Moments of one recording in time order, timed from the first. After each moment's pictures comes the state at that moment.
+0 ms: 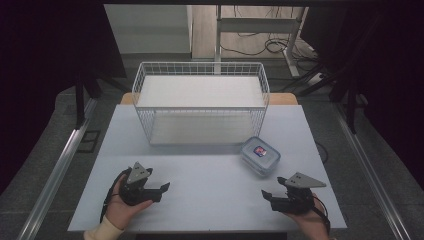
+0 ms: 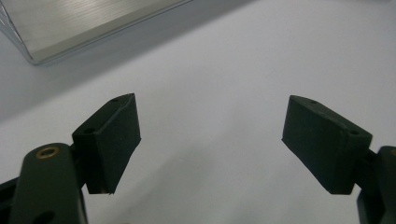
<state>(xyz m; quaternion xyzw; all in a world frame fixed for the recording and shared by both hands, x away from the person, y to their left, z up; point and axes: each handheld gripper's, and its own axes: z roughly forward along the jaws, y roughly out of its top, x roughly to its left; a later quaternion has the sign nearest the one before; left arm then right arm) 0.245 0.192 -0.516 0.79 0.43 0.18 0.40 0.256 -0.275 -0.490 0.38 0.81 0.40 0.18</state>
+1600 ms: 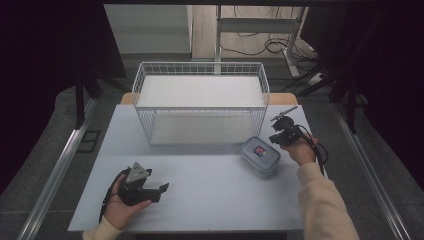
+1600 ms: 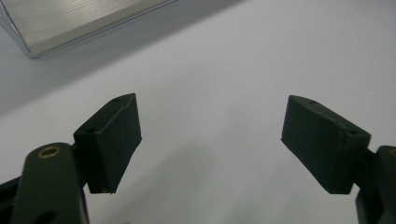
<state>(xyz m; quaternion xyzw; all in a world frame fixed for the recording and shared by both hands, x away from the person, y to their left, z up) 0.246 0.195 -0.518 0.79 0.43 0.17 0.39 0.449 -0.258 -0.449 0.39 0.88 0.21 0.15</state>
